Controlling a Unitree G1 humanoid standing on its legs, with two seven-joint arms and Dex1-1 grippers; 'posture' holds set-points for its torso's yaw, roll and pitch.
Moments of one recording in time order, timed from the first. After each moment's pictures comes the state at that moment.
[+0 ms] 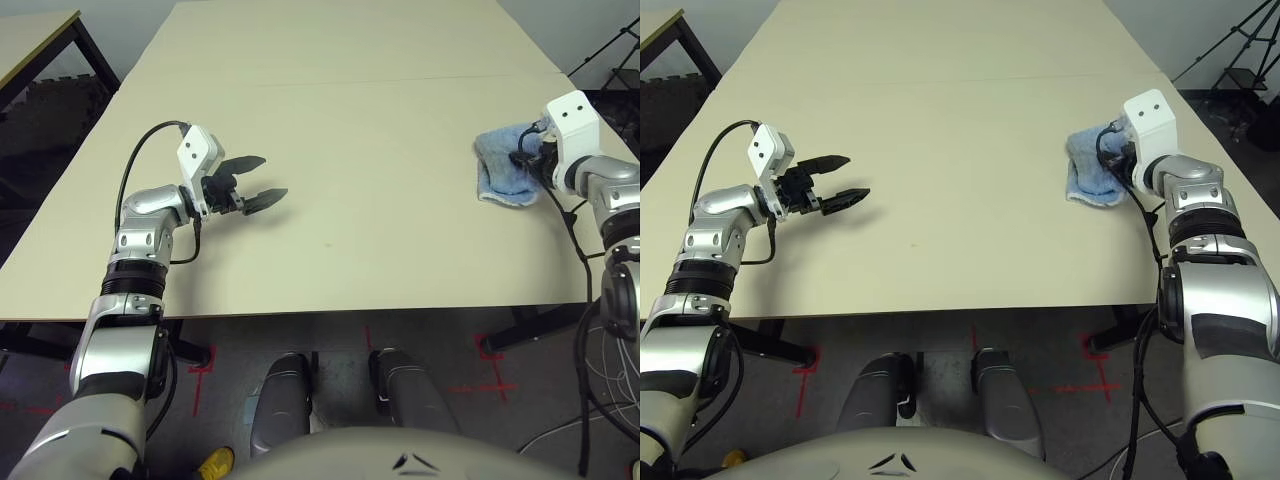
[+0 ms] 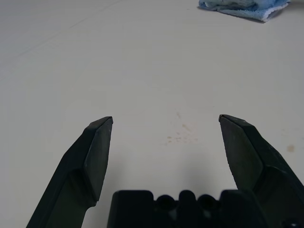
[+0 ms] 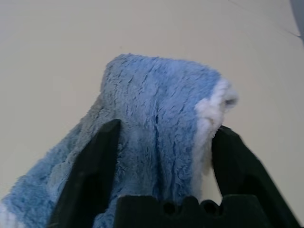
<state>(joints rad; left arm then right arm) -0.65 0.57 0.05 0.62 -0.27 -0.02 -1.10 -0.97 -0.70 -0.07 1.19 -0.04 0.06 0.55</state>
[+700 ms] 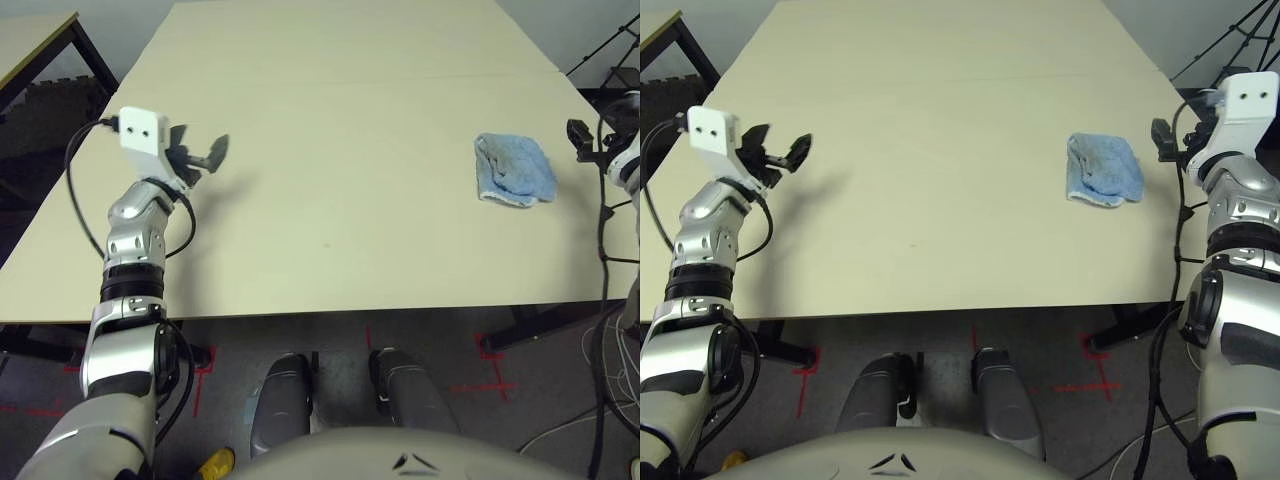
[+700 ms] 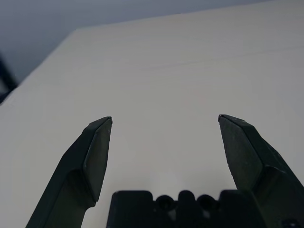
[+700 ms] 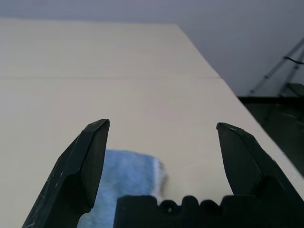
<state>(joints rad) -0.61 0.51 0.31 0.68 -0.21 -0.05 -0.28 -0.88 -0.72 -0.40 1.17 0.25 -0.14 0.58</state>
